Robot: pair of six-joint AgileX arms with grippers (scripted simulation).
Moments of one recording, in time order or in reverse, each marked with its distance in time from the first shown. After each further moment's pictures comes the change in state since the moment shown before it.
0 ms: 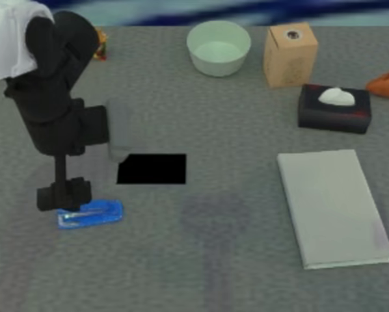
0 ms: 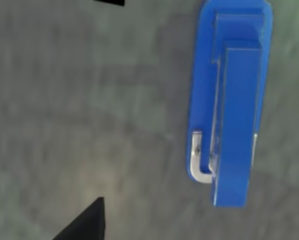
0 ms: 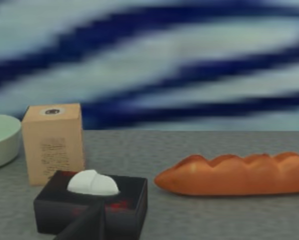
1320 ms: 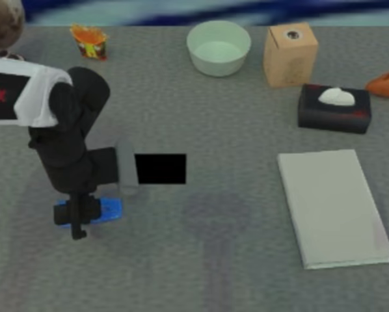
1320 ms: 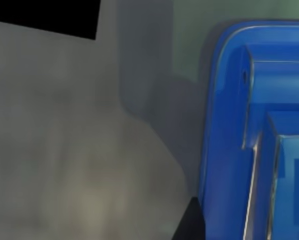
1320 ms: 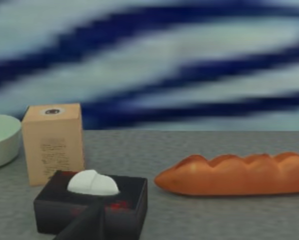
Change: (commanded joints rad) left arm 0.002 0.117 -0.186 0.306 0.001 0.004; right arm 0.000 0.000 0.000 0.000 0.000 0.000
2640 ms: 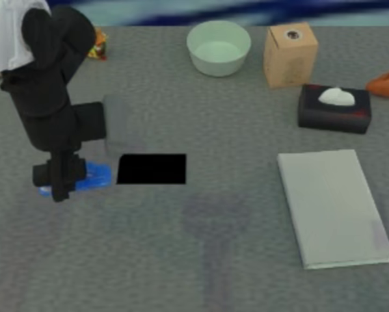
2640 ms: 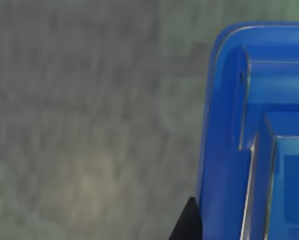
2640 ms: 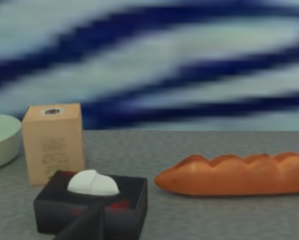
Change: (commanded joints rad) left arm 0.014 -0.124 0.220 -0.354 -0.001 -0.002; right arm 0.000 0.000 0.000 0.000 0.000 0.000
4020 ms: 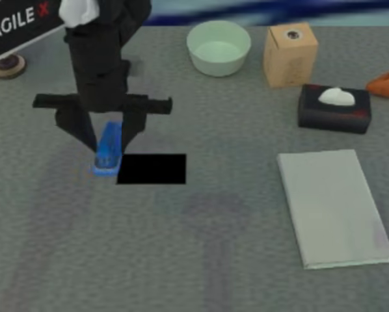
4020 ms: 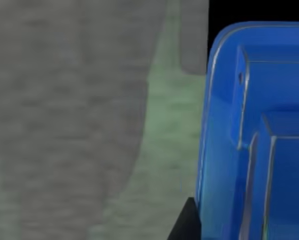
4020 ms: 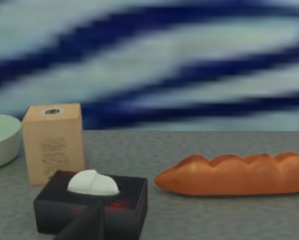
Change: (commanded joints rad) left arm -0.093 0.328 0.461 -0.227 0.007 -1.408; right arm 0.000 0.000 0.000 0.000 0.000 0.000
